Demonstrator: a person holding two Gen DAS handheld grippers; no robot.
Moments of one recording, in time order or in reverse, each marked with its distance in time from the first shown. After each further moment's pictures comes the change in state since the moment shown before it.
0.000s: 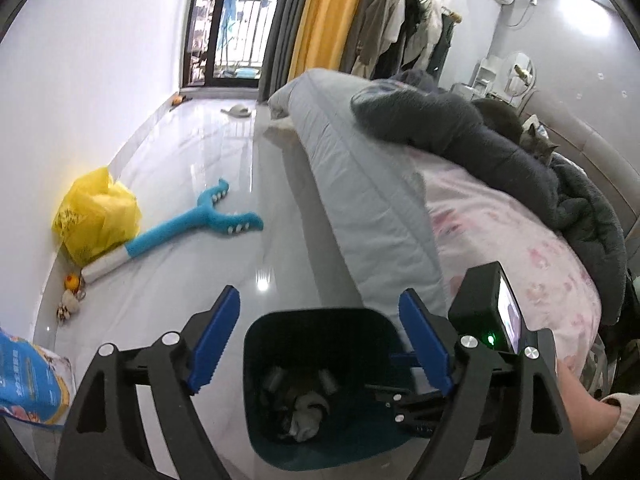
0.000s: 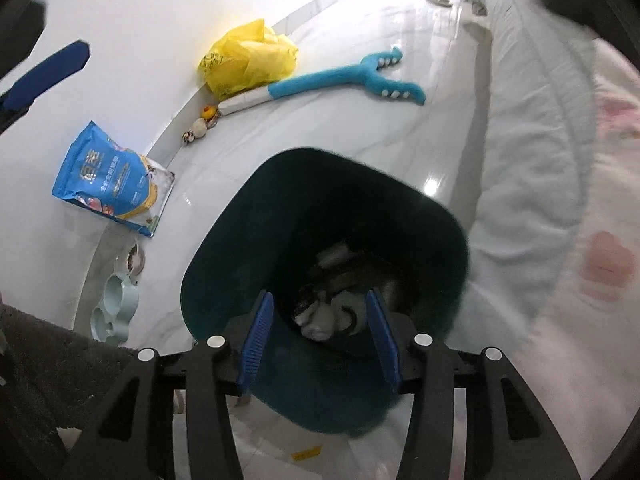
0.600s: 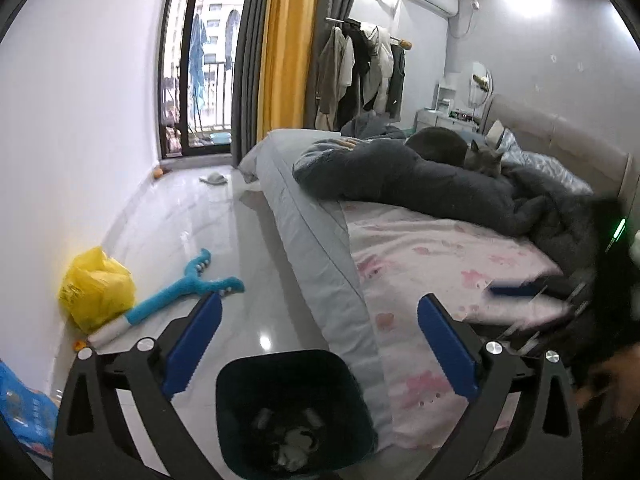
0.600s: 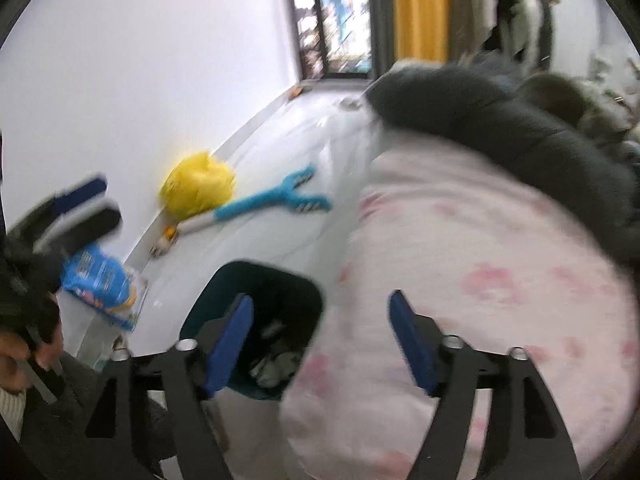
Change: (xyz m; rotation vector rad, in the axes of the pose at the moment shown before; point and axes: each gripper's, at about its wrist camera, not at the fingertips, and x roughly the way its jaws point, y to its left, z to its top) left arm -0.063 -0.099 0.002 0.175 -0.192 0.009; right arm -0.214 -0.045 -0.073 0.153 -0.438 -0.209
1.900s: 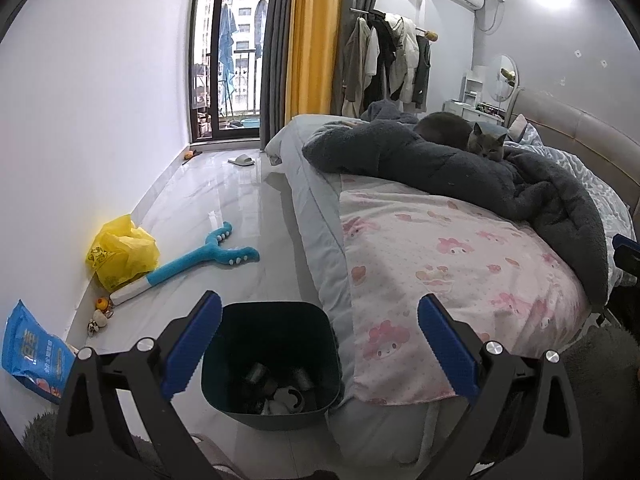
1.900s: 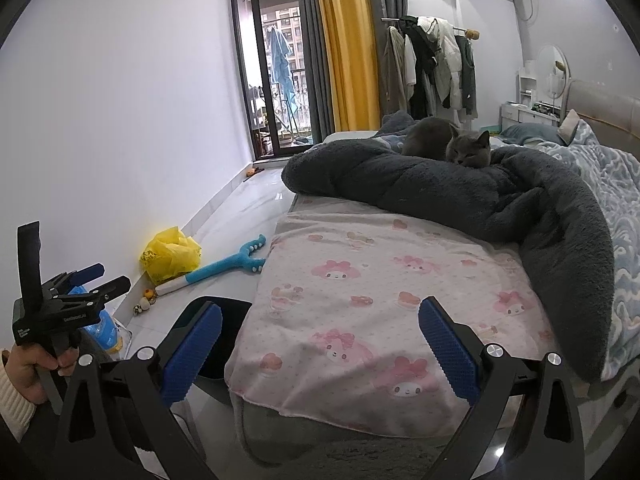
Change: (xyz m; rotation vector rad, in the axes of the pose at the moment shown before) left arm -0.050 -0.061 -0.040 -0.064 0.052 0.110; right arm -0.174 -0.084 -0.094 0.106 -0.268 -0.097
